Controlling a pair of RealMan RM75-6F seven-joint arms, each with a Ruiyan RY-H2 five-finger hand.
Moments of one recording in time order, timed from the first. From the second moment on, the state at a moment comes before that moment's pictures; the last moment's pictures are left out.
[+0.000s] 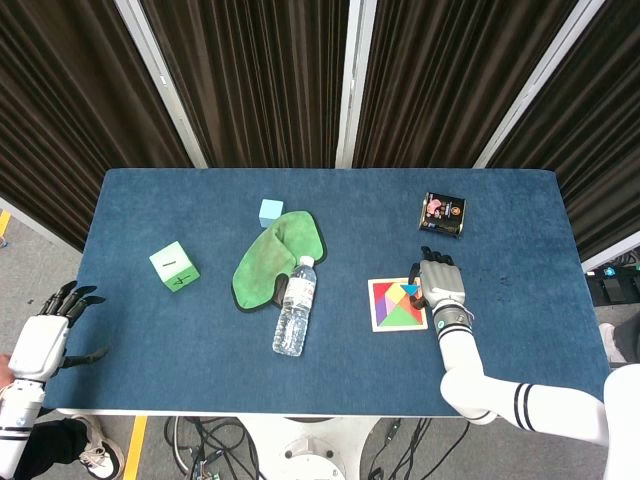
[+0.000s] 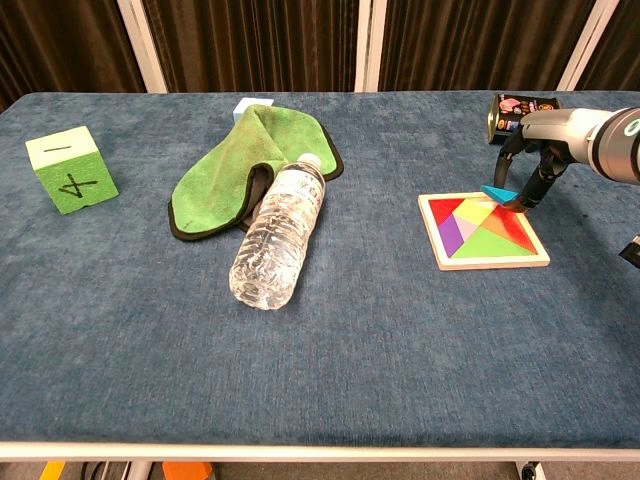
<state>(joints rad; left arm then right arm) -0.16 -1.27 -0.01 -1.31 1.54 1.43 -0.30 0.91 -1.47 0.23 -1.66 -0.18 1.09 -0.69</state>
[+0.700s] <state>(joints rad) -0.16 -1.28 -0.01 -1.26 1.54 1.43 -0.35 0.95 -1.55 0.28 -1.59 -0.08 1.16 -0.76</state>
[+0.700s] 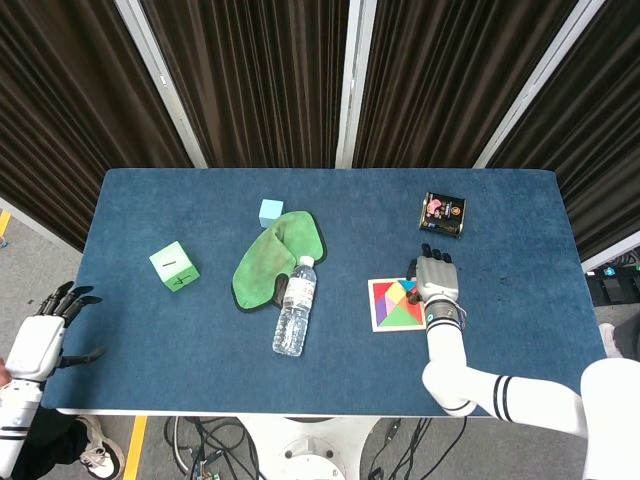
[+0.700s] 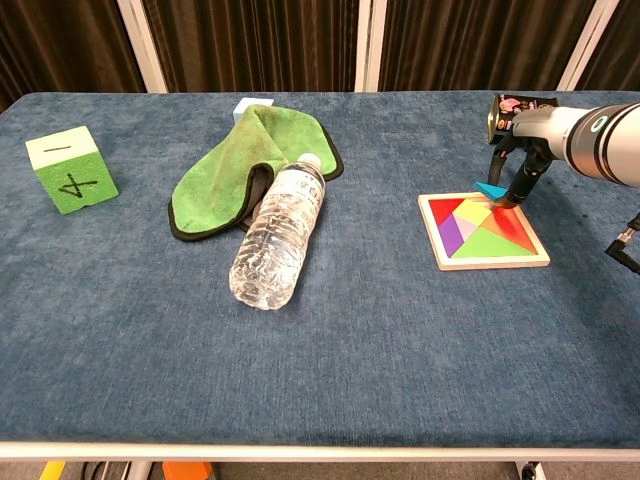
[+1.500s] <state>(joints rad) -0.16 -1.28 -0.01 -1.25 1.54 1.44 -0.36 0.94 -1.58 0.29 -1.53 -0.11 1.12 -0.79</state>
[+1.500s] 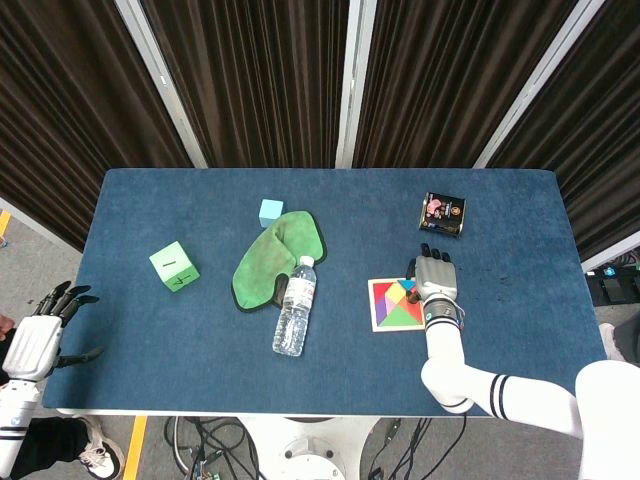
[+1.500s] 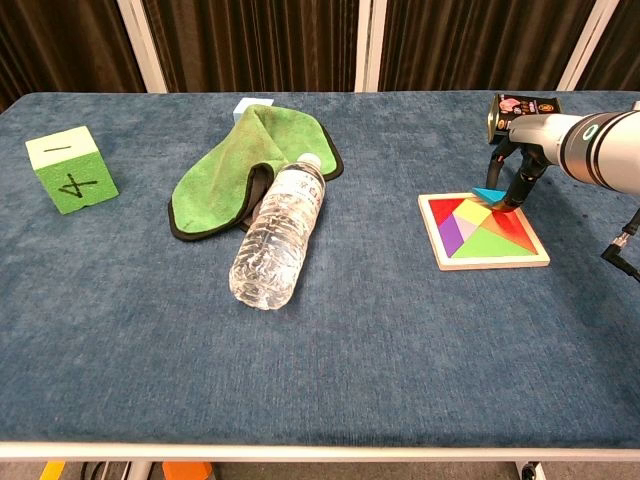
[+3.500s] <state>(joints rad) -0.16 -1.28 -0.01 -1.26 1.54 1.43 -0.36 0.90 -1.46 0.29 -1.71 -0.26 1.08 -0.72</state>
